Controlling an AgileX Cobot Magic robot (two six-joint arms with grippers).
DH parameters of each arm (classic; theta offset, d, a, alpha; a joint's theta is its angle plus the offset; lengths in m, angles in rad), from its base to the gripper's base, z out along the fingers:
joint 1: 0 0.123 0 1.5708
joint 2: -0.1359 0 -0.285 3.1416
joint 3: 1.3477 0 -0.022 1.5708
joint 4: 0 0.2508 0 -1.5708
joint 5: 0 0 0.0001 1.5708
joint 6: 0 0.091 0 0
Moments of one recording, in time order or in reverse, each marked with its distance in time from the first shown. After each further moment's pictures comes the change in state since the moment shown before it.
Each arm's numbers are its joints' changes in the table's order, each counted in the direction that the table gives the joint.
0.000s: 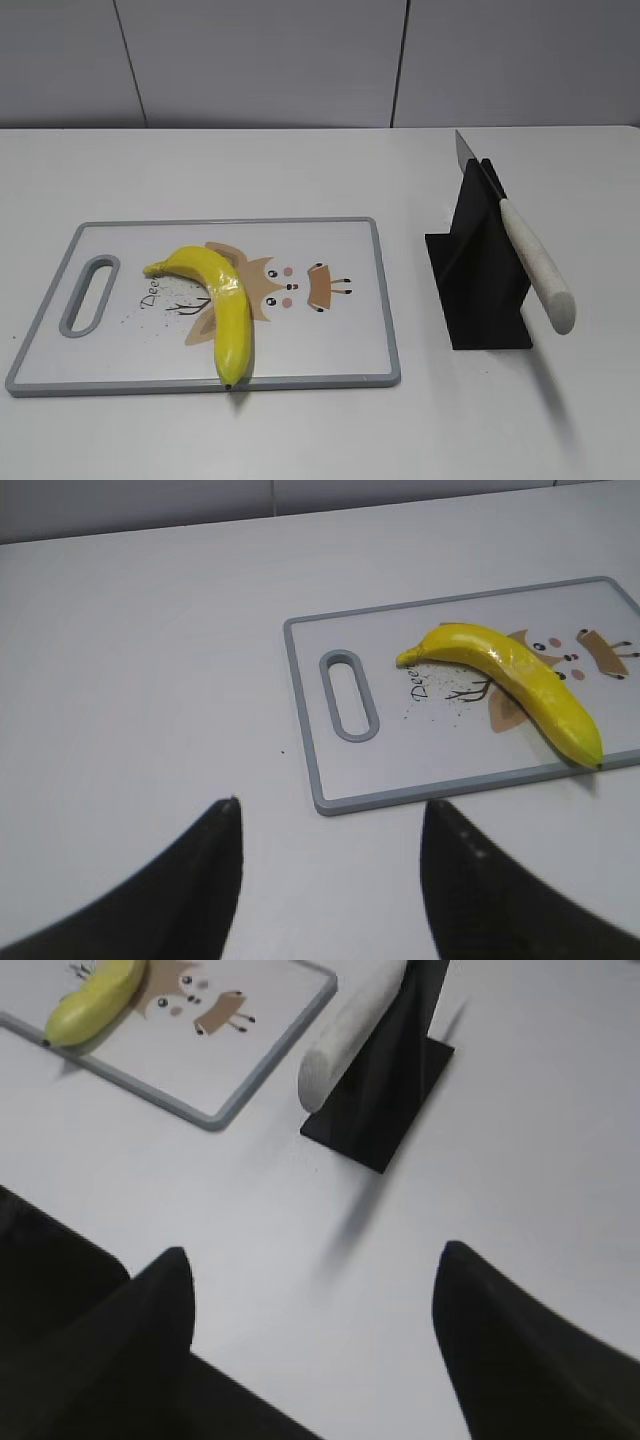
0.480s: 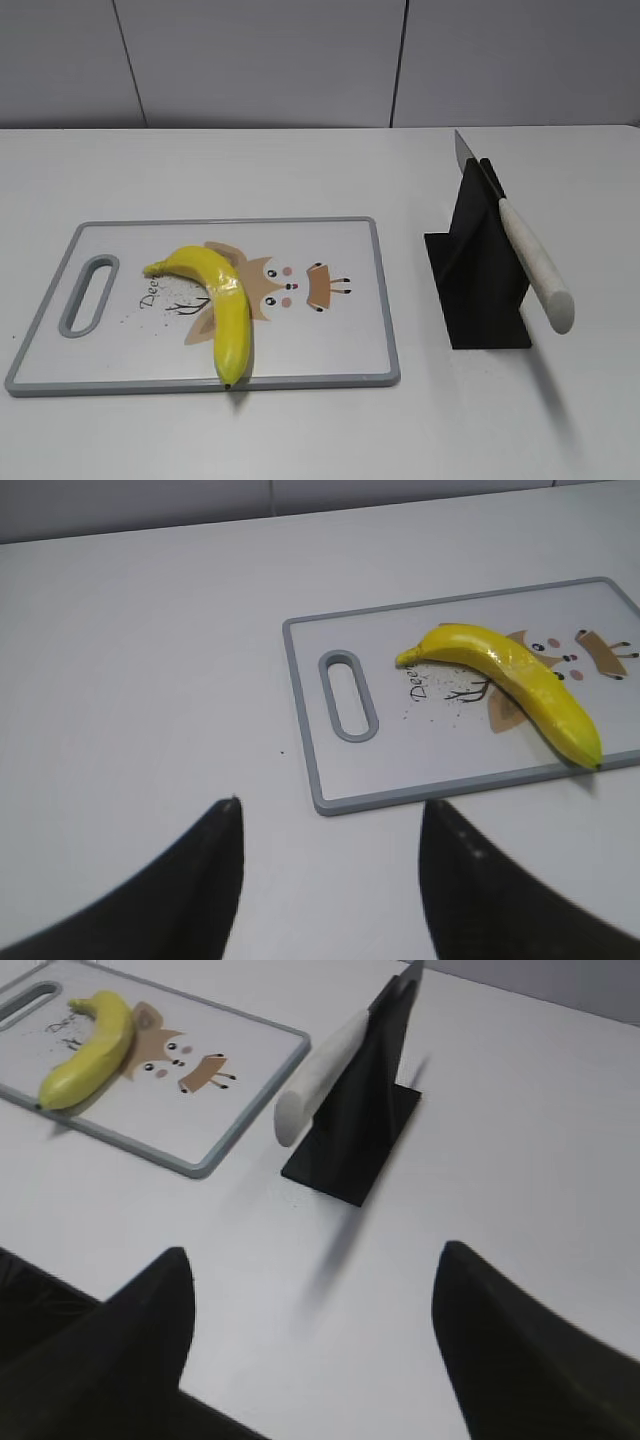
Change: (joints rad) left arm 0.002 0.000 0.000 0.000 0.000 0.000; right arm -0.082 0.140 0.000 0.009 0.004 -0.004
